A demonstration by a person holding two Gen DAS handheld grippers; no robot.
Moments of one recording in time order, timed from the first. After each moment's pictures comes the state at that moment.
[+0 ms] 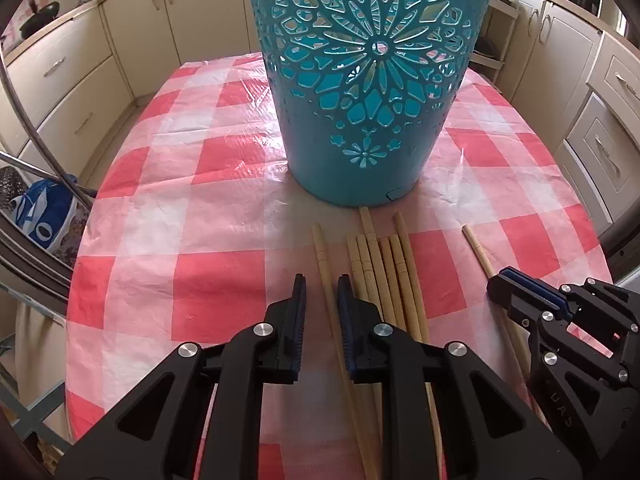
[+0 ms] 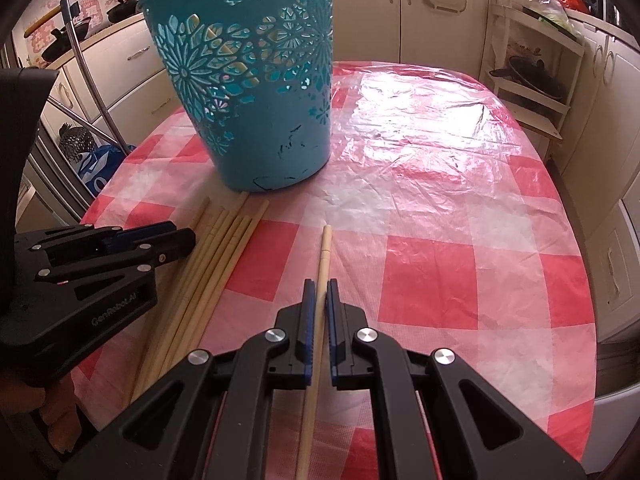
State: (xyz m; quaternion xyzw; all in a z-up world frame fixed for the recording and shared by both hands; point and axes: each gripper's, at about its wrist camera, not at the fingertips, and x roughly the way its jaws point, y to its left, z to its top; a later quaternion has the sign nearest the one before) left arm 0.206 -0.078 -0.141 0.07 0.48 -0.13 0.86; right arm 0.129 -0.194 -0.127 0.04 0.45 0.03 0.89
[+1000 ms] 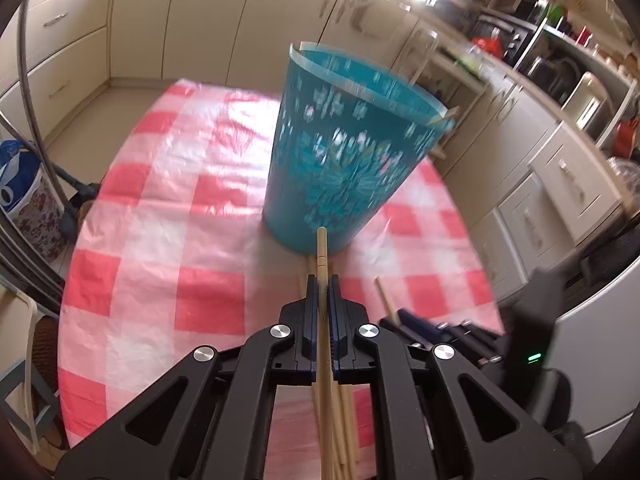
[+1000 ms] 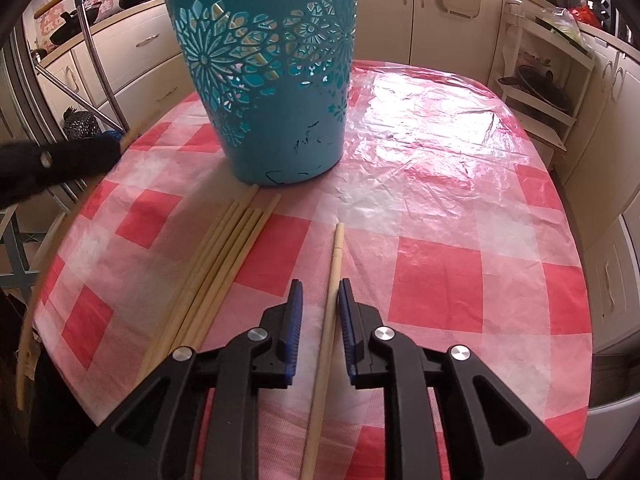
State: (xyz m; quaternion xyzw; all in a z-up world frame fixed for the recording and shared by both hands) left arm 0.186 -0.026 -0.063 -0.10 0.44 -0.22 0.86; right arm 0.129 -0.182 -0.126 0.02 0.45 0.03 0.89
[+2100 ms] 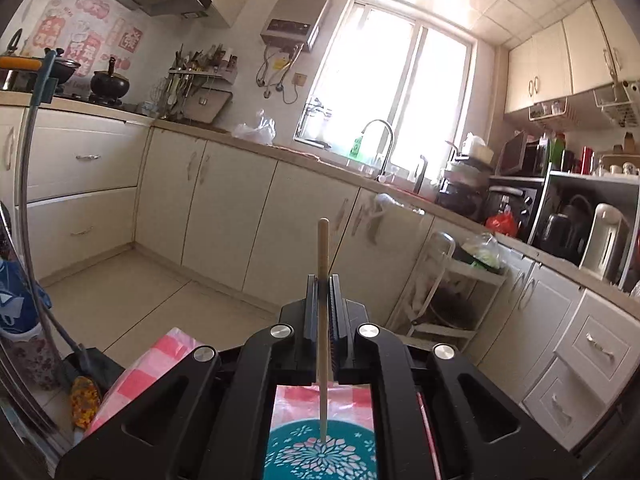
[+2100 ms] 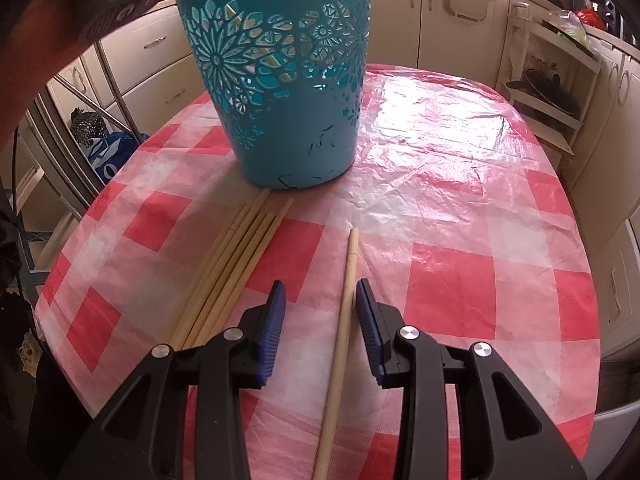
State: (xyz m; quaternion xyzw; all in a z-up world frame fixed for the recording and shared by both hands) left arm 0.300 -0.071 0.071 -0.14 0.12 -0.11 0.98; right arm 0.132 -0.179 -0.126 0.02 0.45 0.05 0.89
